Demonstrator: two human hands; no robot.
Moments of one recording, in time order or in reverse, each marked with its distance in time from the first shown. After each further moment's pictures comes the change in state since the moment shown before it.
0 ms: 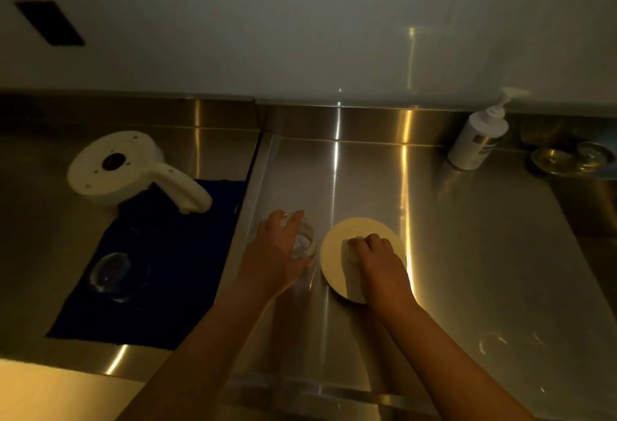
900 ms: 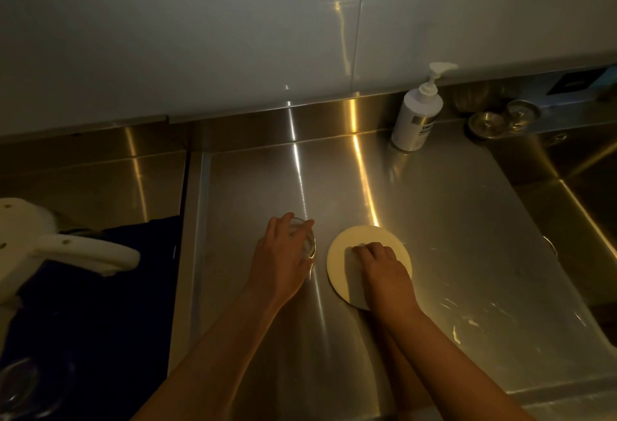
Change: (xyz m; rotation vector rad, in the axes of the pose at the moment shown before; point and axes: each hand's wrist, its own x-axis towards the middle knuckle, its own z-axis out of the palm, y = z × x) left_hand 0.079 0.047 0.054 0.092 -0.068 0.281; right_hand 0.001 0.068 0.009 0.061 -0.013 0.273
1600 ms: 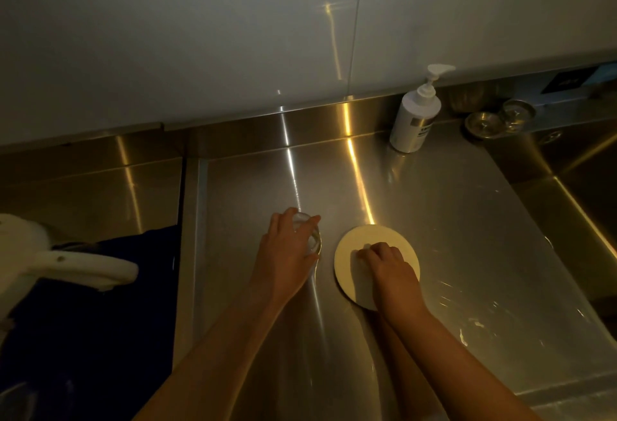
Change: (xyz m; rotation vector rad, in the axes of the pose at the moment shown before) left_hand 0.020 0.001 -0.012 -0.073 -0.047 0.005; right_hand 0.003 -0.002 -0.007 -0.023 -0.005 0.042
